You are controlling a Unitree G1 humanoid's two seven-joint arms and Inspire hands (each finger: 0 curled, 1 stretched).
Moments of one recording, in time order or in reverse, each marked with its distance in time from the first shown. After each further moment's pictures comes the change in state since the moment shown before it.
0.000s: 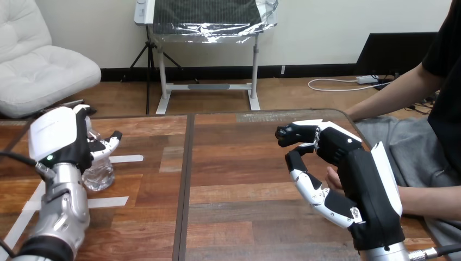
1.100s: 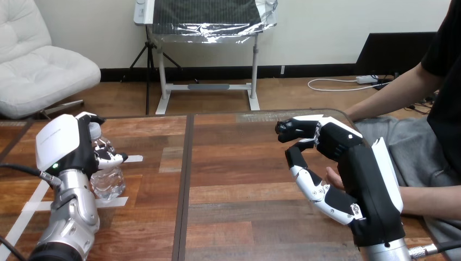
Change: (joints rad) left arm 0.037 -0.041 0.029 -0.066 -0.063 0.058 -0.014; right arm -0.016 0.000 -0.002 0.000 0.003 -0.002 0.001
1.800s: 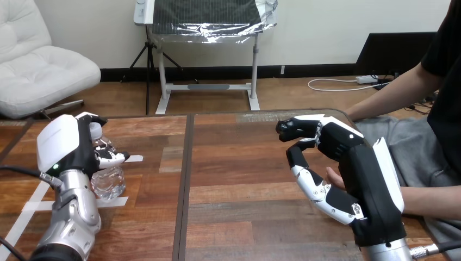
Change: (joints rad) left arm 0.011 -0.007 0.017 -0.008 -0.040 -0.042 -0.003; right arm 0.000 0.000 -0.007 0.000 0.000 -0.001 0.002
